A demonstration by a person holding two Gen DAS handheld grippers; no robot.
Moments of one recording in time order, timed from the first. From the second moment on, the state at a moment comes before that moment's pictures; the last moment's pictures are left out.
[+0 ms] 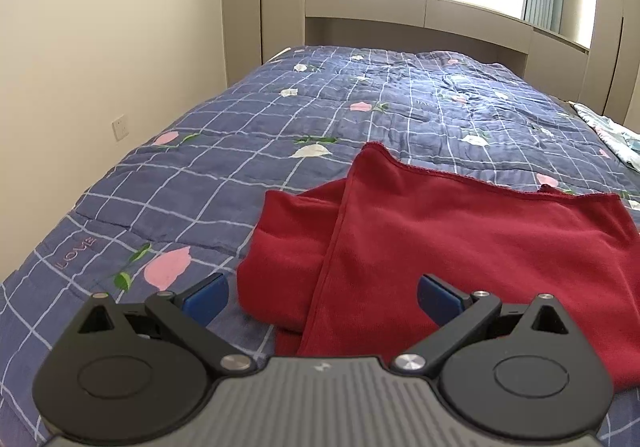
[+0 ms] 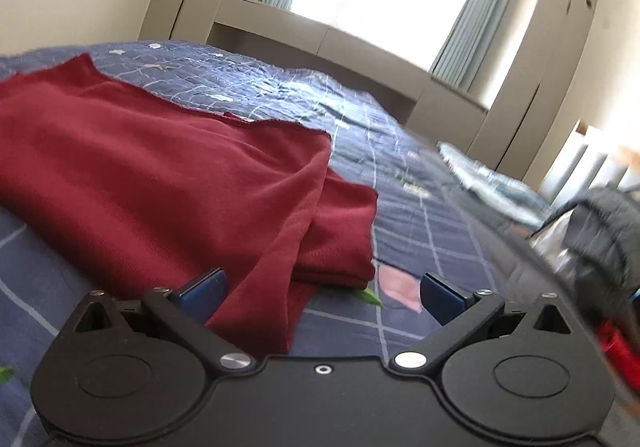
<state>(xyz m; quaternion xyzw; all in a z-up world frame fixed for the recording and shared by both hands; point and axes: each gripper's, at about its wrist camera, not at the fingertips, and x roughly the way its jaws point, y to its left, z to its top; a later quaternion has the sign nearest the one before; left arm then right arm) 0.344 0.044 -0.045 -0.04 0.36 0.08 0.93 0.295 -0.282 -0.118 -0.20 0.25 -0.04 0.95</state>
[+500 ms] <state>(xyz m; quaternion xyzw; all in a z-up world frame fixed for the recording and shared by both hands) 0.294 0.077 -0.077 -0.10 0.36 0.13 0.92 0.290 -0.273 -0.121 -0.23 0.23 -0.05 0.94</state>
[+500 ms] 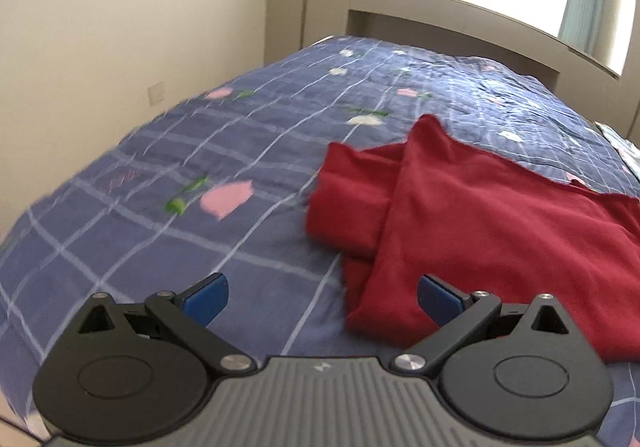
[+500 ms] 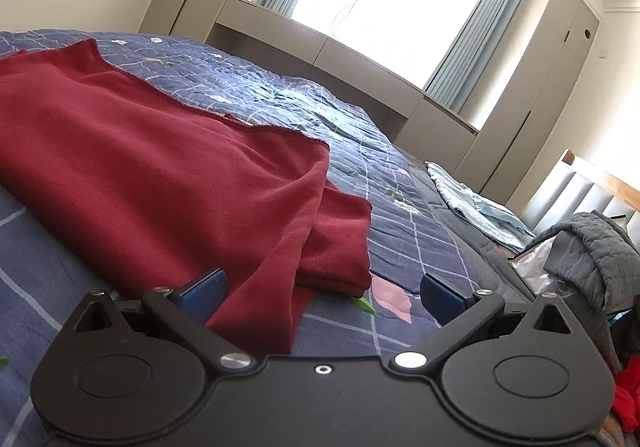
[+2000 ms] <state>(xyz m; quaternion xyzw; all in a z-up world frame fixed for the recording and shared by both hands) 0.297 0.058 -0.108 -0.11 0.32 0.02 0.94 0.333 -0.281 -0.041 -0.05 0.27 -0.07 0.96</state>
